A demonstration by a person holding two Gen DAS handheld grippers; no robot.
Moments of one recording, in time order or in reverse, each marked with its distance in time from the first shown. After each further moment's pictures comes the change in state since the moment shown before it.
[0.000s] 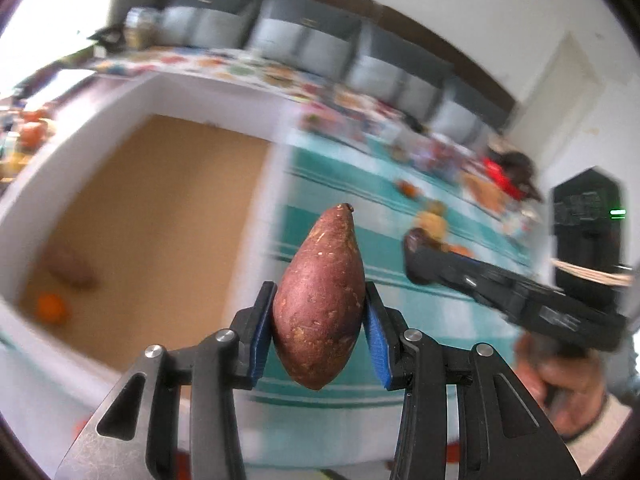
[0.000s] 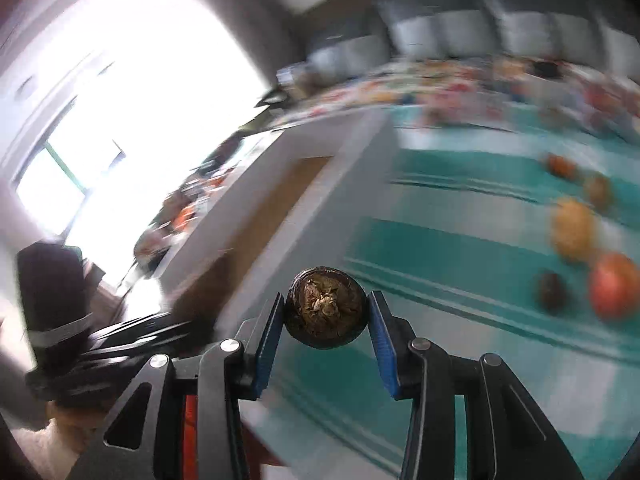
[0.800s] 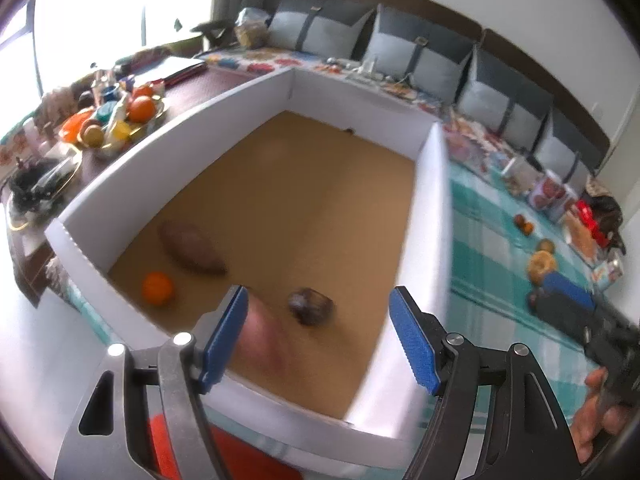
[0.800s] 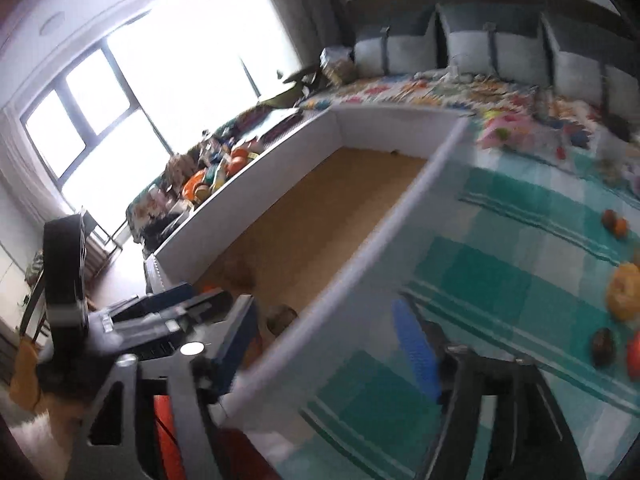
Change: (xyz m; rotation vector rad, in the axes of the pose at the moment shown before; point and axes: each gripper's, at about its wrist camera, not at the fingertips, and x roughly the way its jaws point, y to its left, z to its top) left arm -0.001 0.062 -0.016 -0.137 -0.068 0.279; right arm 0.045 0.055 -0.004 -0.154 0.005 -0.087
